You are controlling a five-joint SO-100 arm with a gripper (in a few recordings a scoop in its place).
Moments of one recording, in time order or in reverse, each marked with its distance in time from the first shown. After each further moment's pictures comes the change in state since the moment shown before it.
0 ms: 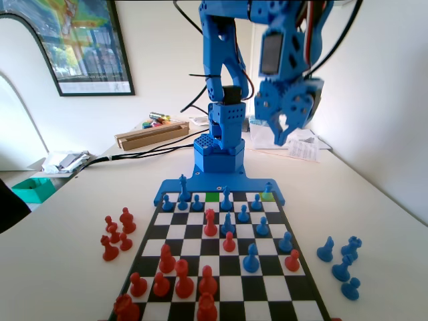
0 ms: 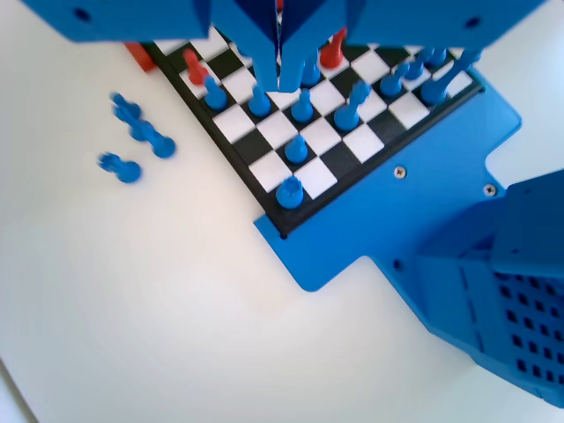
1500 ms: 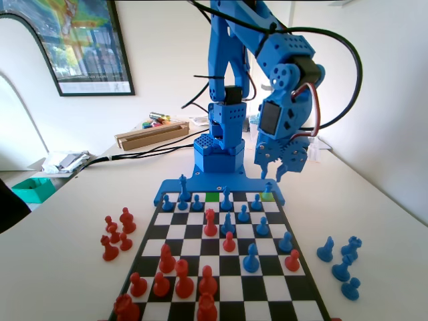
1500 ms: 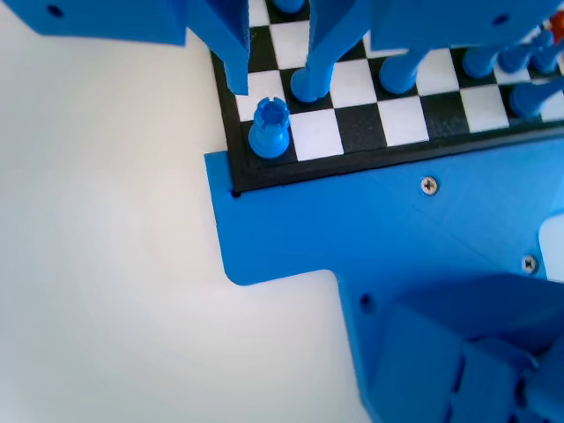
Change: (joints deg) arm -2.3 -14.7 11.5 -19.8 -23.6
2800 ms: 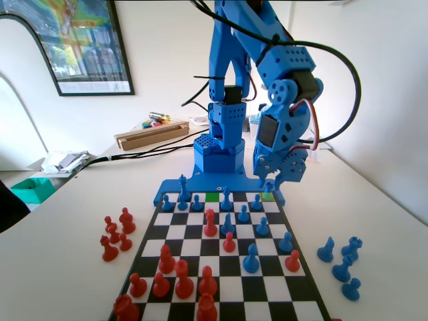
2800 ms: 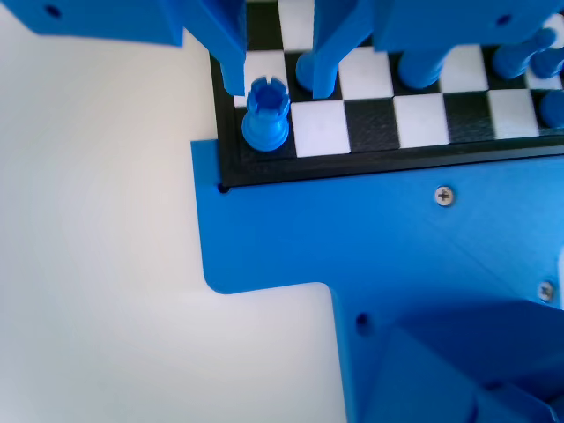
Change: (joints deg) arm 0.6 -6.9 0.0 -6.0 -4.5
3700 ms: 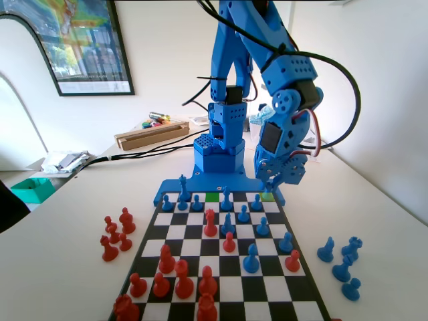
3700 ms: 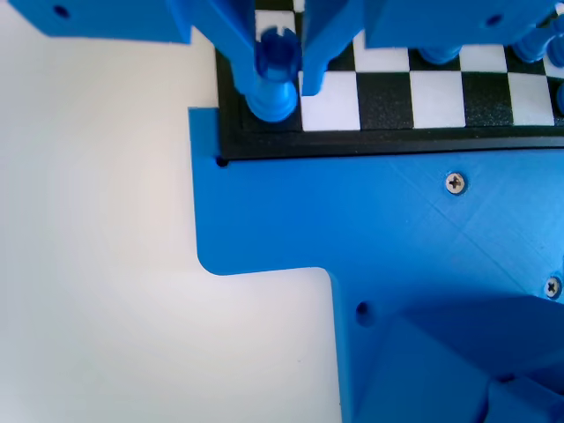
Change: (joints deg) arm -2.2 -3.2 0.8 -2.2 -0.4
